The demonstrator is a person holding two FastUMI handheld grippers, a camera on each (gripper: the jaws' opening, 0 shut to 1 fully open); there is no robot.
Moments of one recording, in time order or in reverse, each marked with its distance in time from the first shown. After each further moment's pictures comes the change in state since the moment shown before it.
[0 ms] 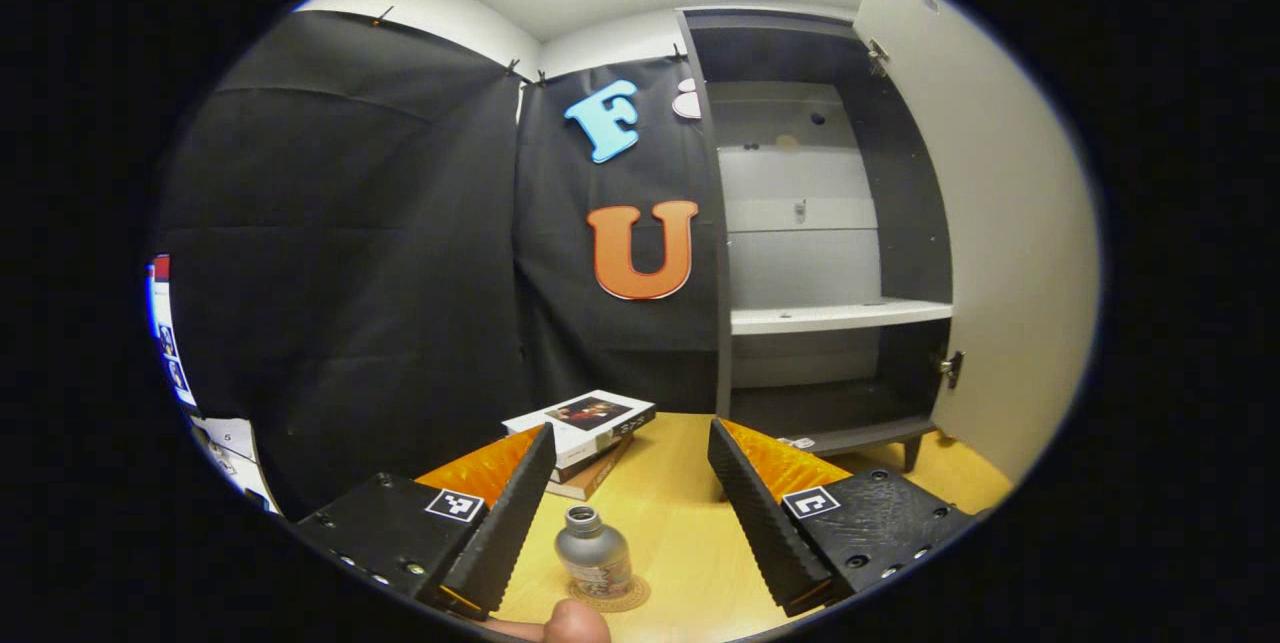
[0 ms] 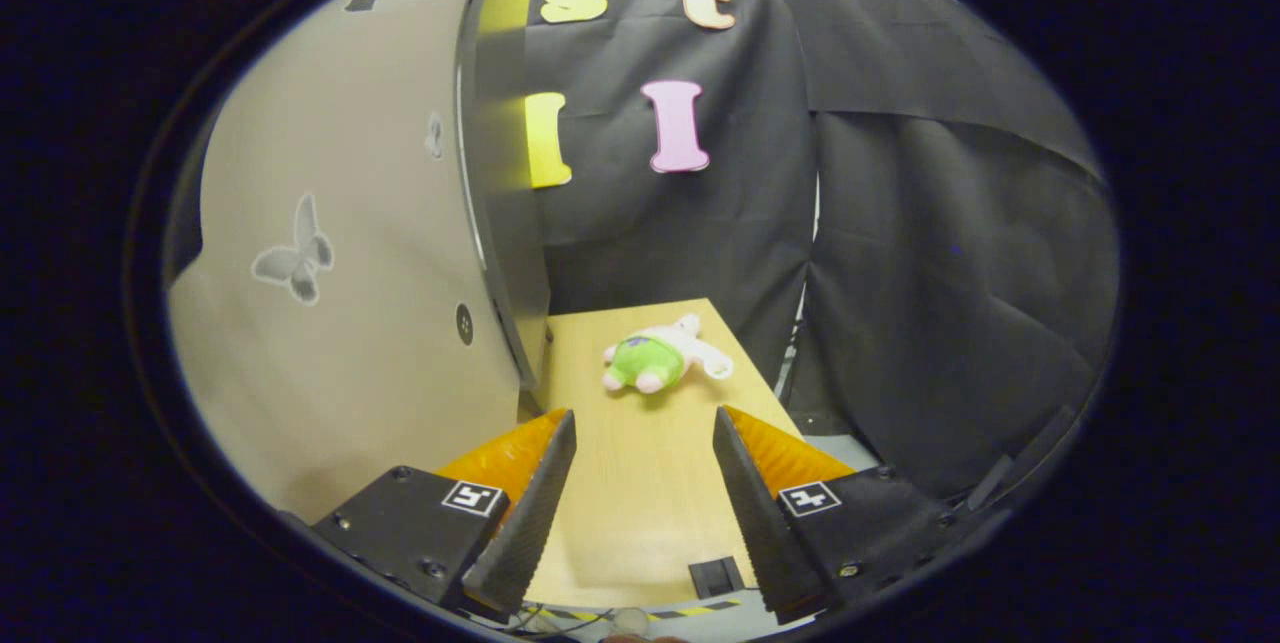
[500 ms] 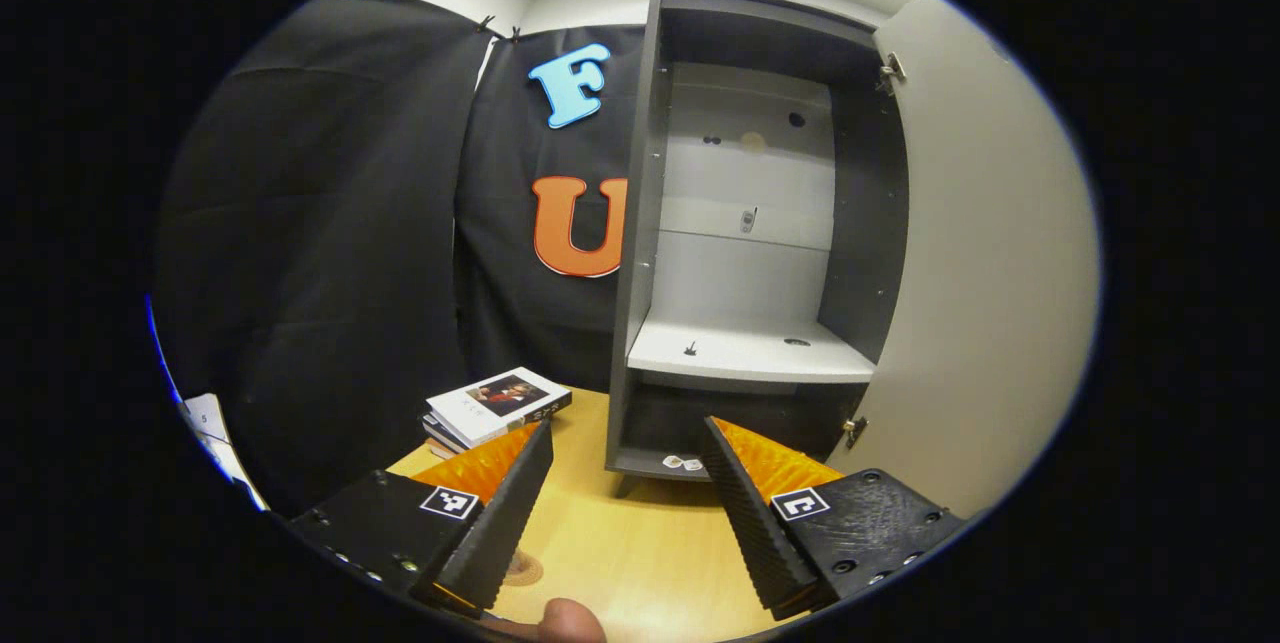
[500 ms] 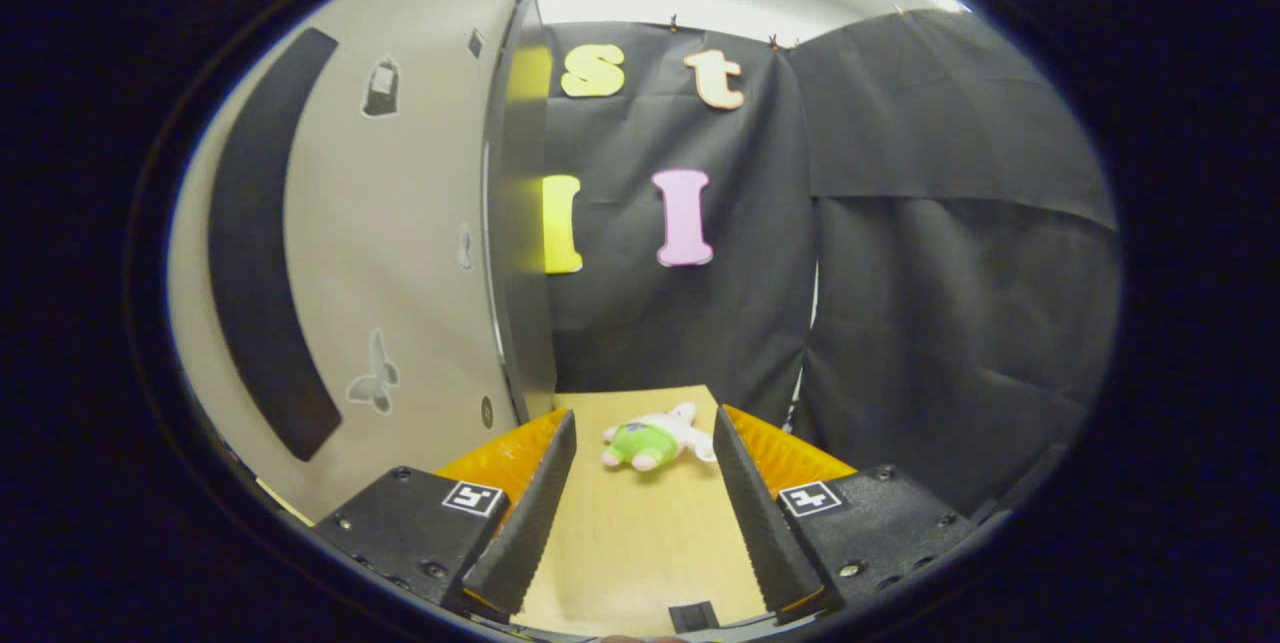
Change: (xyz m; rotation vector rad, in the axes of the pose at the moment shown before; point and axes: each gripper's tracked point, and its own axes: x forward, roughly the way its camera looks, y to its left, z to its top) left arm 0.016 -0.086 0.087 -0.142 0.151 -0.080; right arm -0.049 0.007 0.071 -0.059 -0.238 0.027
